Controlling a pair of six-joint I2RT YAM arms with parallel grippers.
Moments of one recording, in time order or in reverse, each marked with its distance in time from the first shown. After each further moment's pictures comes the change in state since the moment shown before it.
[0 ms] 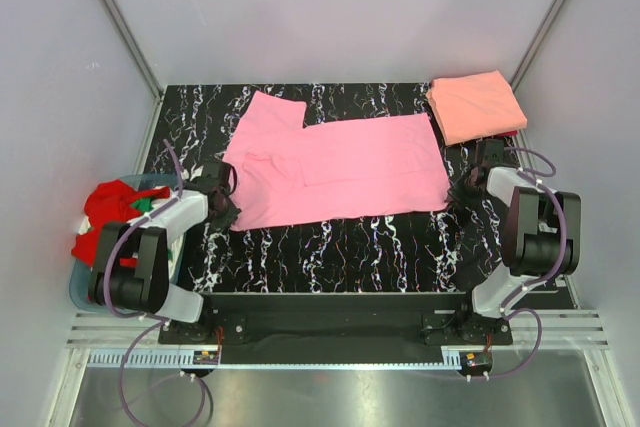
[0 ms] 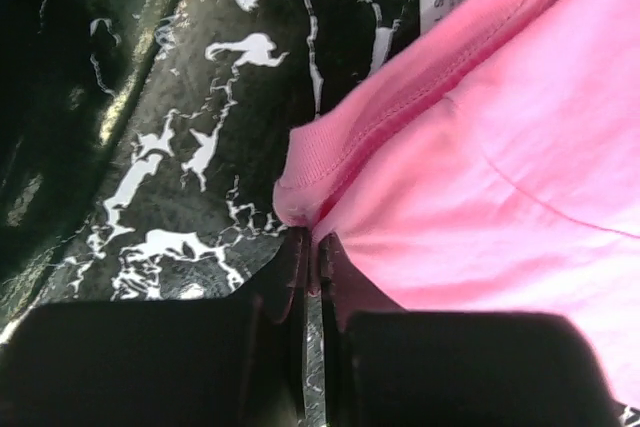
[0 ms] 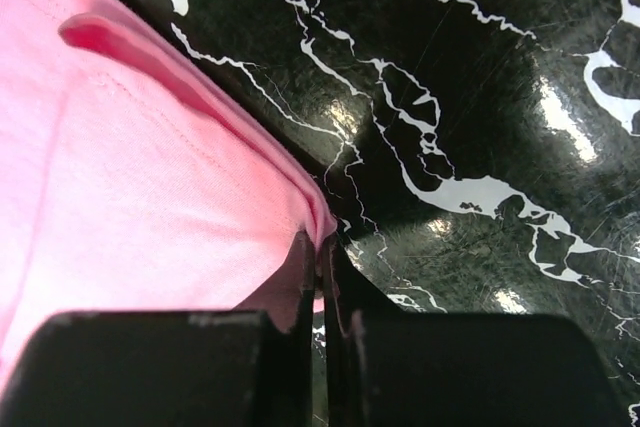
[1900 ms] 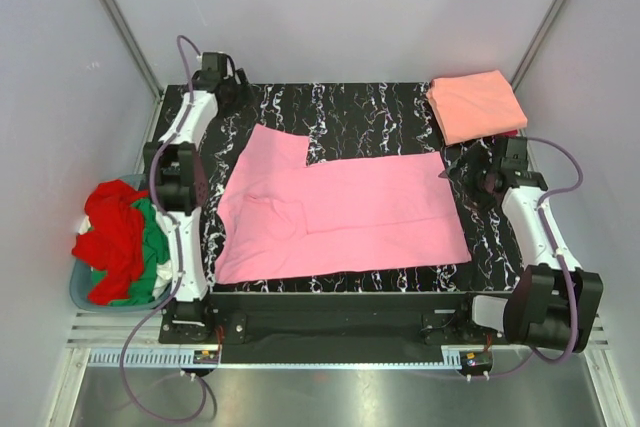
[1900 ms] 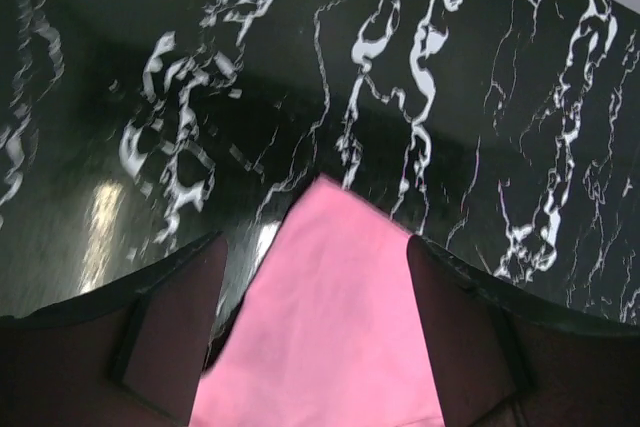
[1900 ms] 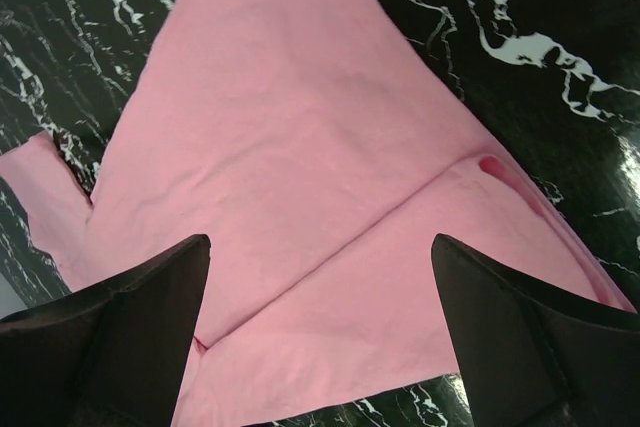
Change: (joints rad) left arm 0.093 0.764 1.250 -0.089 0.204 0.328; right arm -0.002 -0.432 -0.015 -0.212 -0.085 0.058
